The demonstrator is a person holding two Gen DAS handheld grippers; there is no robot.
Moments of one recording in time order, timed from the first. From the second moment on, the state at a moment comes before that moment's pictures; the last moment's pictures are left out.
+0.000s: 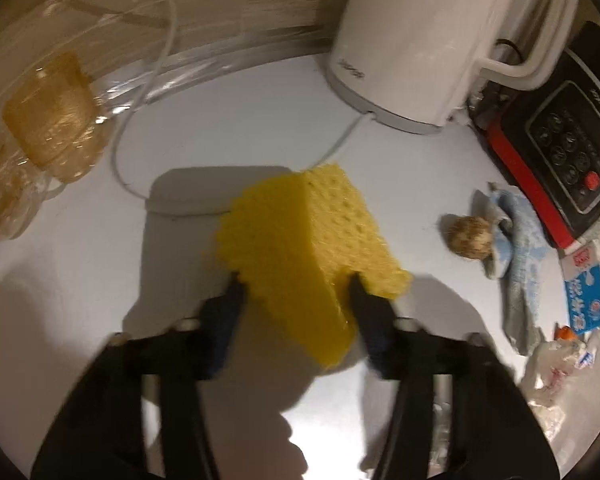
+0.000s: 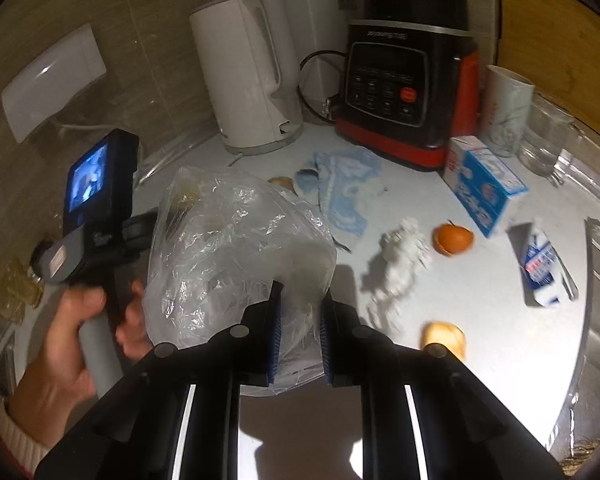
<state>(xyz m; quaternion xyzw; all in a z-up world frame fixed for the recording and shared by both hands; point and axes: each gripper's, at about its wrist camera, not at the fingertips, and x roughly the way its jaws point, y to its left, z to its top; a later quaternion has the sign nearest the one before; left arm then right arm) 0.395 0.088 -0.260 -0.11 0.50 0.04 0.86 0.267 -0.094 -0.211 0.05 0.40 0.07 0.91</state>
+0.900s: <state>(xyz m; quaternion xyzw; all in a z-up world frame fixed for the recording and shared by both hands) 0.202 0.040 -0.136 -0.02 0.43 -0.08 0.90 0.137 -0.125 -0.155 0.03 0.35 0.06 0.93</state>
